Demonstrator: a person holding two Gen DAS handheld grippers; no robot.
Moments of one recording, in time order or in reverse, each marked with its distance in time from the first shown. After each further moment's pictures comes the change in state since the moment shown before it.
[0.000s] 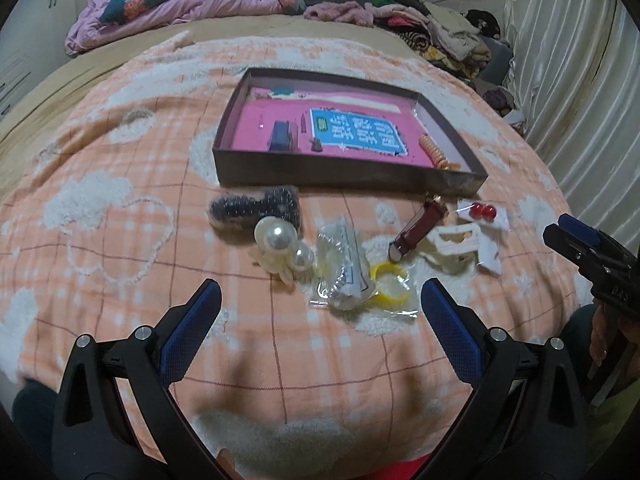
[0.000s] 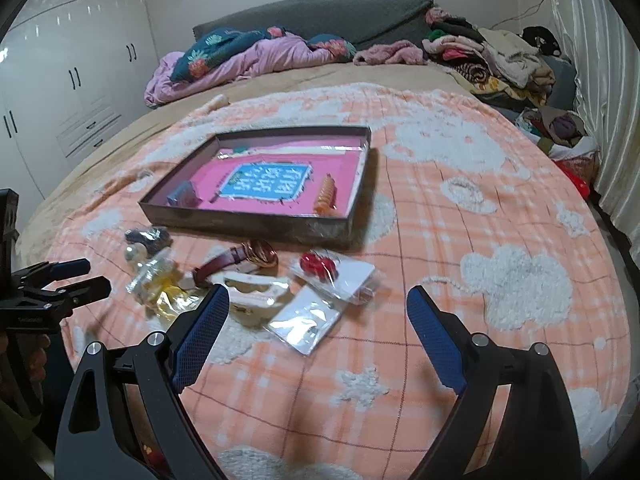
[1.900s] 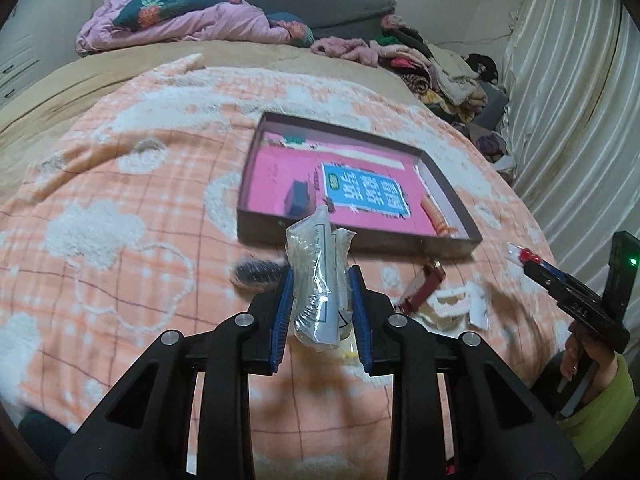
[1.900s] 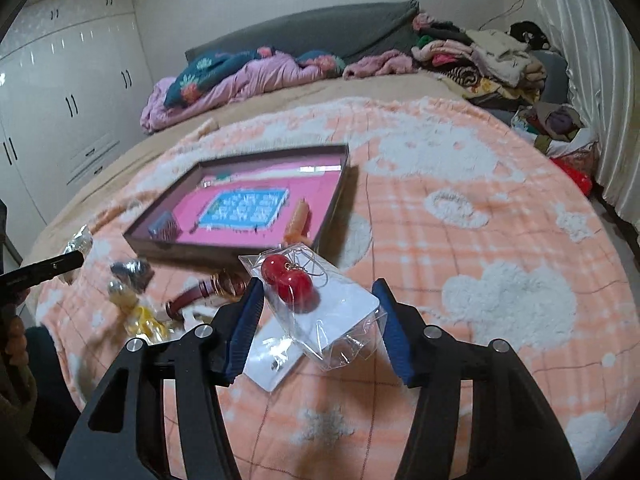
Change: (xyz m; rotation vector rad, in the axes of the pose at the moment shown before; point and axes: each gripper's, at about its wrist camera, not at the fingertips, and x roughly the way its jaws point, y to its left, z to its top) left arm -0.021 0.030 0.035 -0.080 -0.138 -0.063; right arm 0.007 -0.040 0.014 0.056 -0.089 0.030
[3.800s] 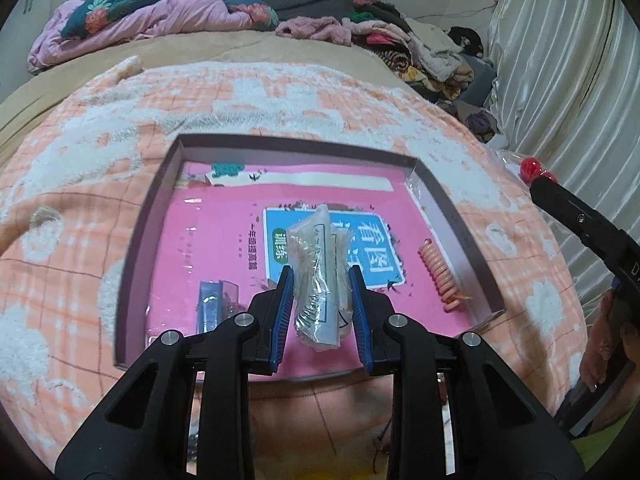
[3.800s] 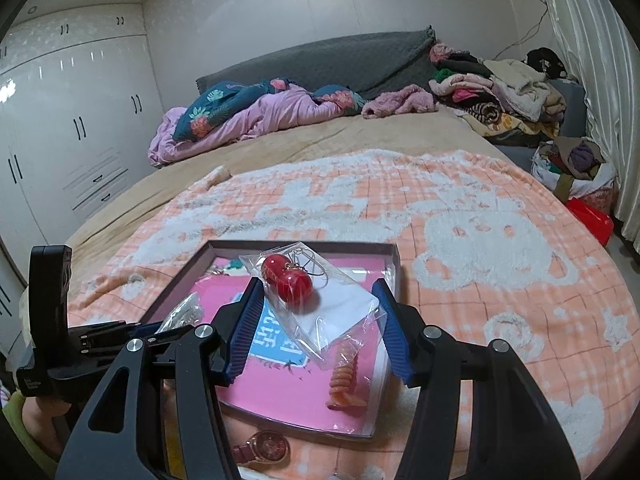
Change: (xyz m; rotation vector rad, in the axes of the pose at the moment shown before) left arm 0.123 -0.037 0.074 0.092 0.086 -0.057; right arm 0.069 0.037 0.104 -0.012 -0.095 0.037
